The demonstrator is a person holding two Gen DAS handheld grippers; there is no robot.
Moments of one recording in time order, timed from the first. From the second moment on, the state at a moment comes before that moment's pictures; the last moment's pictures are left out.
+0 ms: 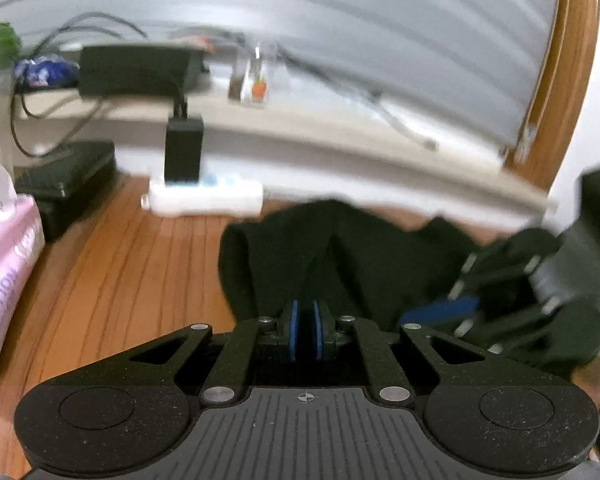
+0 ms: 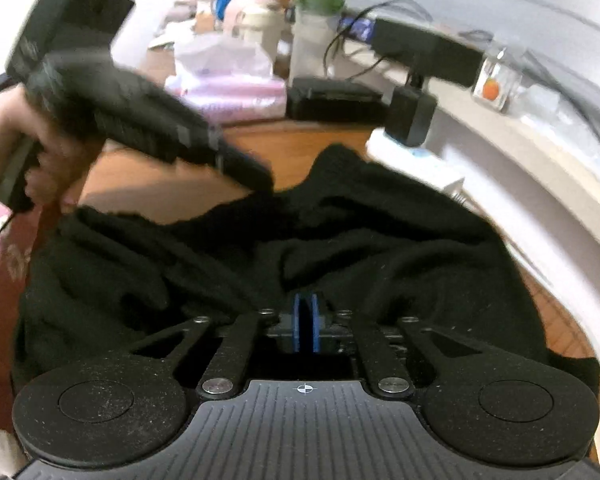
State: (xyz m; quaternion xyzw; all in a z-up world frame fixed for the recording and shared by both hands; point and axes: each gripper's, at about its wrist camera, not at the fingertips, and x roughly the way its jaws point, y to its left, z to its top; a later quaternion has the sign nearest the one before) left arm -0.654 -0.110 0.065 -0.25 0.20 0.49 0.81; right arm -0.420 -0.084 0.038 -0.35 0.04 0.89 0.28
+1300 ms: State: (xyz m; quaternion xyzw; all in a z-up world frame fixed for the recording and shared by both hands) left arm -0.648 -0.085 0.048 -0.24 0.24 0.51 0.79; right arm -0.498 -0.283 -0.018 -0.38 -0.24 0.88 0.17
